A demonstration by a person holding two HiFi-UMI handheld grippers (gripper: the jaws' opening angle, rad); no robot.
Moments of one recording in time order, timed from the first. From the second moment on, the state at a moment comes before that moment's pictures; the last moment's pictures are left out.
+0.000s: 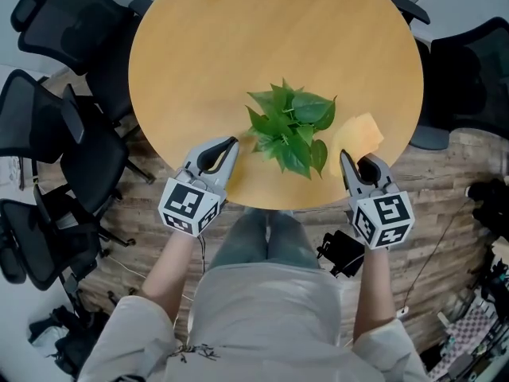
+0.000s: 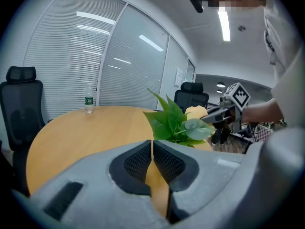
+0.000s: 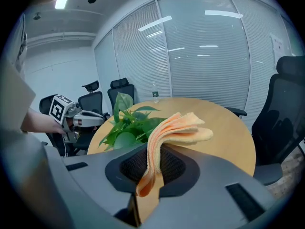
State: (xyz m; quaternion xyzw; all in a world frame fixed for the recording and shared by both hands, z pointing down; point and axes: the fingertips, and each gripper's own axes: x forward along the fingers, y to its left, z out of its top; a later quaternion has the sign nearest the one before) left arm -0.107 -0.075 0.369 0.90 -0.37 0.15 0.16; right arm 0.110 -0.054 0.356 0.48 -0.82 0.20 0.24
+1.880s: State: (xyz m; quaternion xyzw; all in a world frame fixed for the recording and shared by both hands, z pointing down) left arm -0.018 -0.083 0.443 0.97 -0.19 0.12 0.09; right arm 0.059 -0.090 0.459 0.36 -0.84 0.10 0.39
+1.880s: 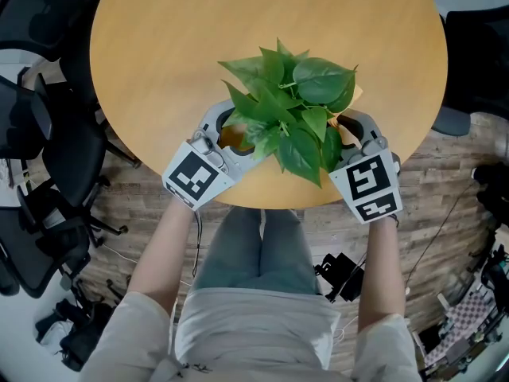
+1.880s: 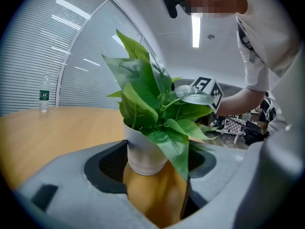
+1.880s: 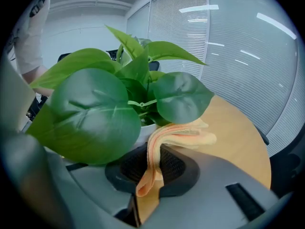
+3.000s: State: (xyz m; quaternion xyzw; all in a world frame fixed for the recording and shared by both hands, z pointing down) left arm -0.002 -0.076 0.443 0.93 -0.33 0.12 0.12; right arm 0.050 -0.048 0.462 0.36 -0.85 0.11 0.37
